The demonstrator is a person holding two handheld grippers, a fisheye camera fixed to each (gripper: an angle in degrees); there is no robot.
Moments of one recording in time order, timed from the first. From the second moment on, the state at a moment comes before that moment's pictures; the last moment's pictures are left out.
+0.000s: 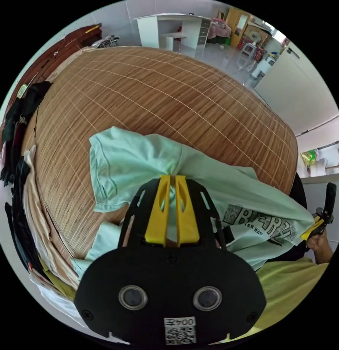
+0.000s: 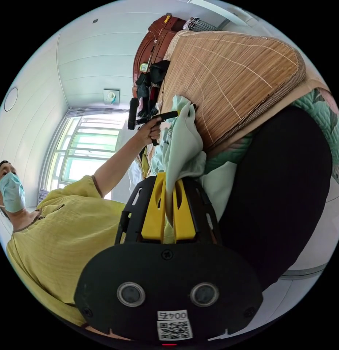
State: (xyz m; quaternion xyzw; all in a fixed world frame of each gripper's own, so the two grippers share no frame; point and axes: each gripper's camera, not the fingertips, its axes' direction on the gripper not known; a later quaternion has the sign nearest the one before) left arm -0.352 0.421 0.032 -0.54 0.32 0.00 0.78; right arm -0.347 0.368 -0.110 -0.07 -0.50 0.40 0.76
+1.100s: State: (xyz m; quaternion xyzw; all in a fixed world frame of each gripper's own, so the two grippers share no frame) left arm -0.422 0.467 -0.261 -0.44 0.05 0.09 0.89; right arm -0.538 0.080 -0.245 -0.15 -0.11 0.09 0.98
